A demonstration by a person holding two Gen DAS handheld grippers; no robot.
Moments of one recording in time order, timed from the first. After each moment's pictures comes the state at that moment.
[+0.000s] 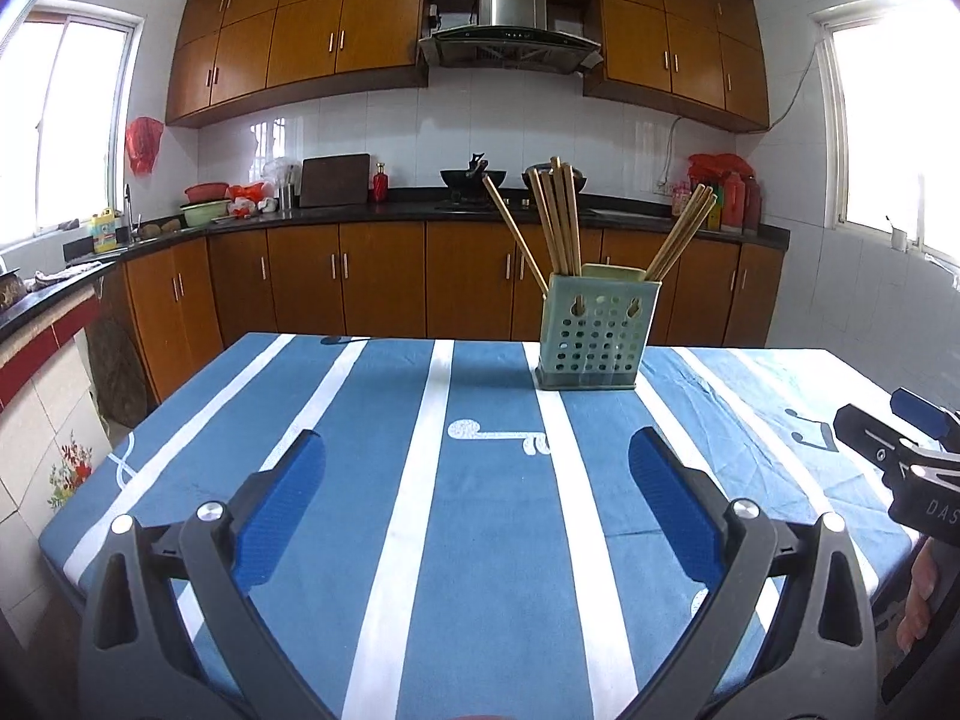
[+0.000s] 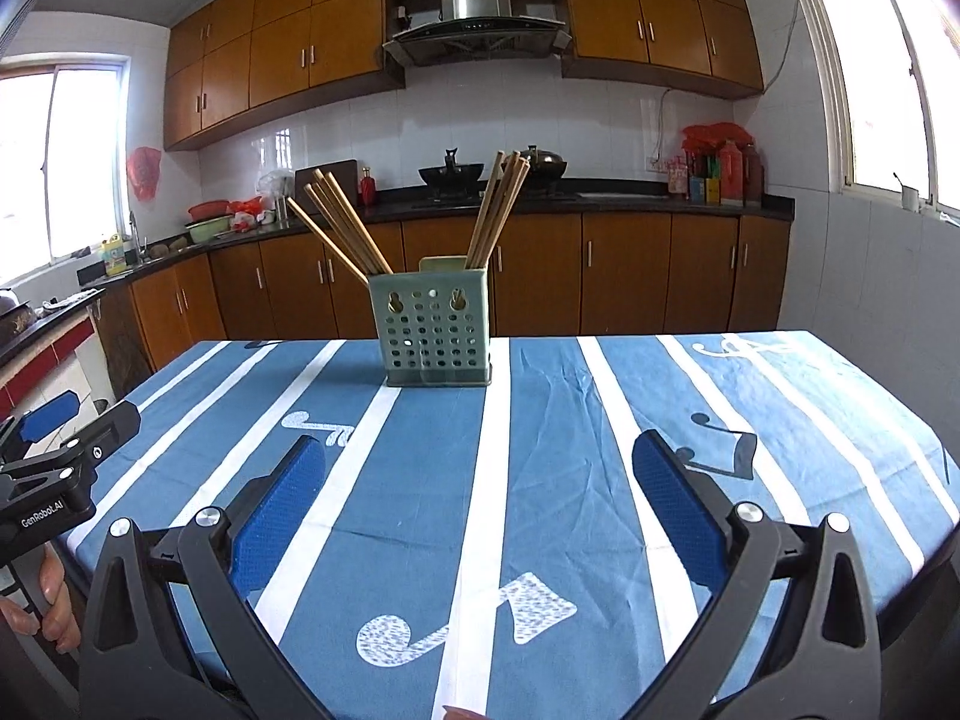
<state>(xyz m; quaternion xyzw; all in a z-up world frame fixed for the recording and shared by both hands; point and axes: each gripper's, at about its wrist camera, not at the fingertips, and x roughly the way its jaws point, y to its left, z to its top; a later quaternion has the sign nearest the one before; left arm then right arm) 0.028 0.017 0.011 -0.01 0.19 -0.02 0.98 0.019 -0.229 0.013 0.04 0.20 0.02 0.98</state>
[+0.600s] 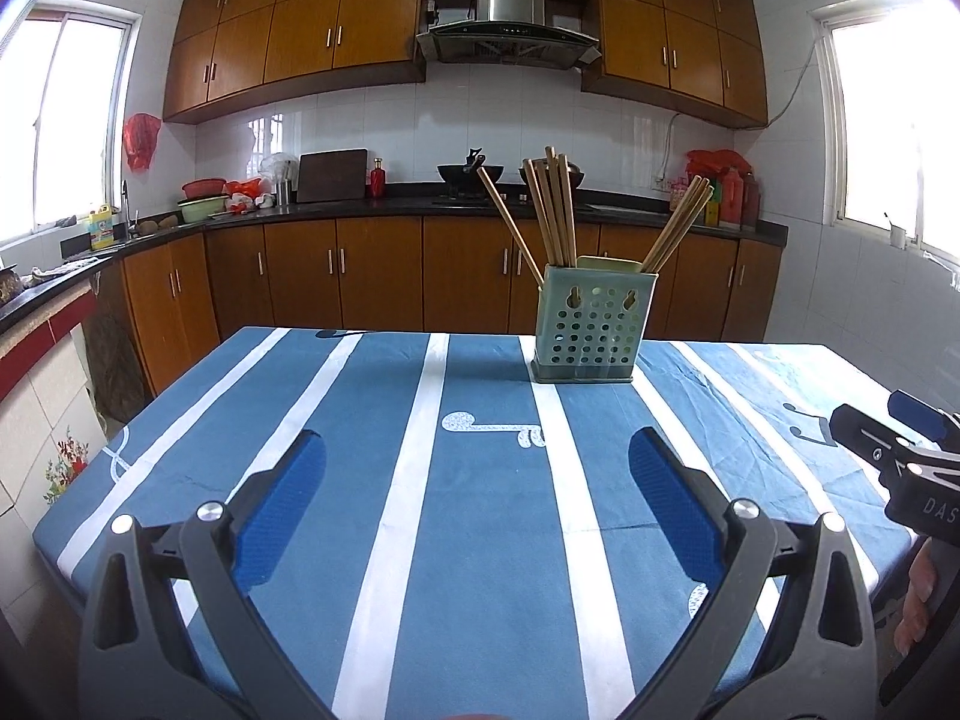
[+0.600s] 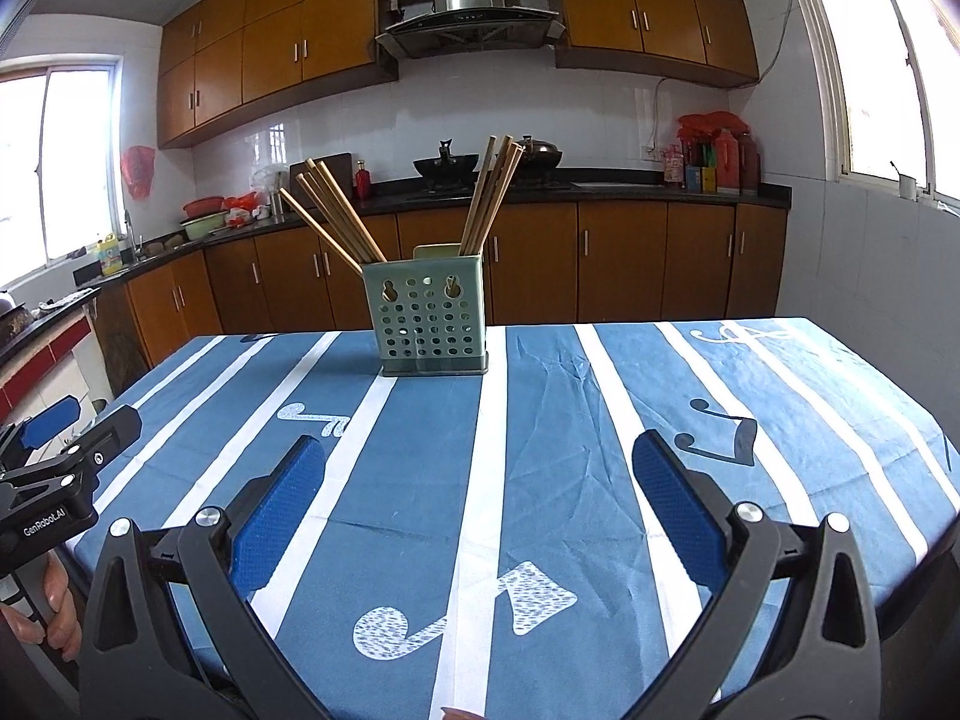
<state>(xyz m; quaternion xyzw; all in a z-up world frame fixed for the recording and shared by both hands) 0.027 0.015 0.006 -0.01 0.20 -0.02 0.98 0.021 -0.235 0.010 0.04 0.21 0.02 0.98</state>
